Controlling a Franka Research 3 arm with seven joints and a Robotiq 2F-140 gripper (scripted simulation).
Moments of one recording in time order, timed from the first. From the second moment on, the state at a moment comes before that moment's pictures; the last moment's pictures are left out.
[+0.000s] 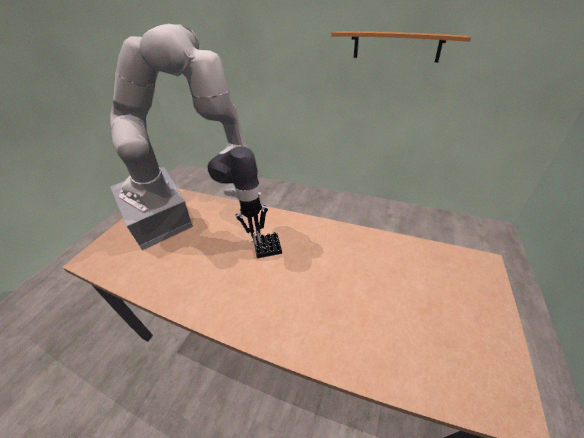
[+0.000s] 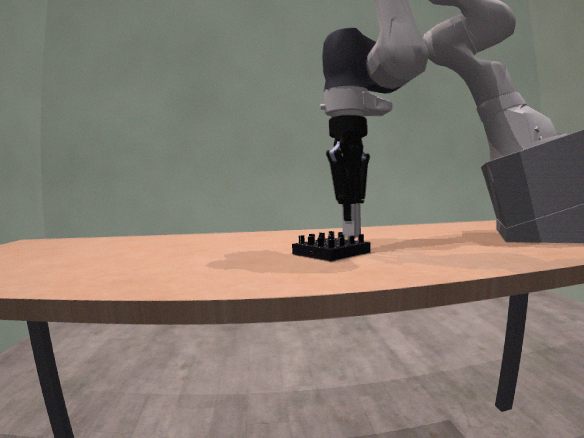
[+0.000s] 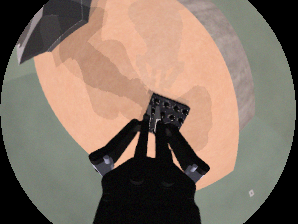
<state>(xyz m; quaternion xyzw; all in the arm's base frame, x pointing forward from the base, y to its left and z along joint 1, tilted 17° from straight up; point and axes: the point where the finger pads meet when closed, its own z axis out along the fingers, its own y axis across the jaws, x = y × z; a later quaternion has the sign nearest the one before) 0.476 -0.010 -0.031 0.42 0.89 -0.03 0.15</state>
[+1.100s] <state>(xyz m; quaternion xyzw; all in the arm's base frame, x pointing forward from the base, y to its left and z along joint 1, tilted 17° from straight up) 0.476 -0.011 -0.030 0.52 0.84 -0.01 0.15</state>
